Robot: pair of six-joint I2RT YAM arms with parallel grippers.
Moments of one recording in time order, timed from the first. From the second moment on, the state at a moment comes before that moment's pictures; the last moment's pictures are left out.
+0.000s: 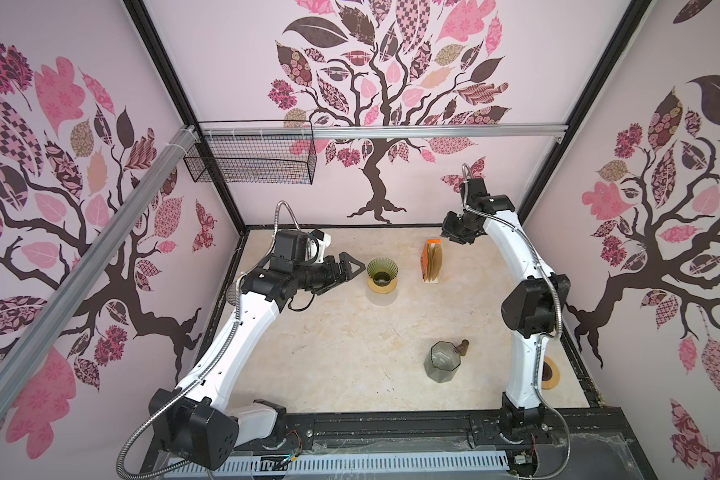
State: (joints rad) left arm -0.31 1.28 1.27 -0.66 0.59 -0.63; right arm 0.16 2.14 2.23 -1.12 -0.13 0.58
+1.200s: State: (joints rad) left arm -0.31 1.29 1.21 -0.62 0.62 -0.68; right arm 0.16 2.34 2.22 -1.09 -0.13 0.61
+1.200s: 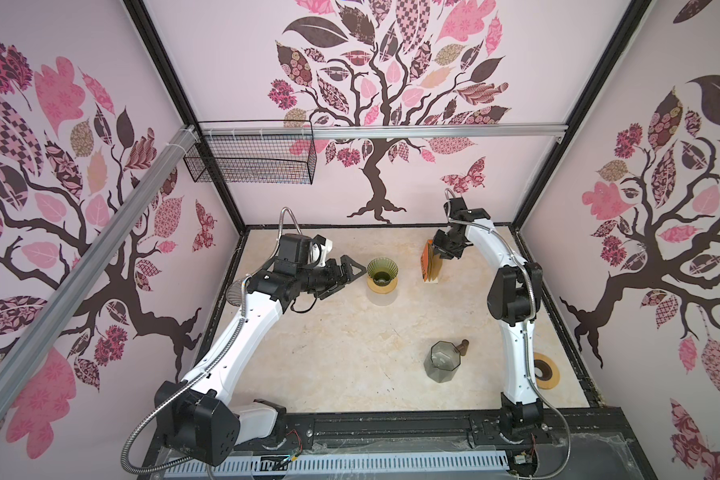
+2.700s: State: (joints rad) left arm -0.31 1.31 1.20 -0.59 0.63 -0.69; right arm 0.17 2.34 2.23 -1.10 -0.09 0.54
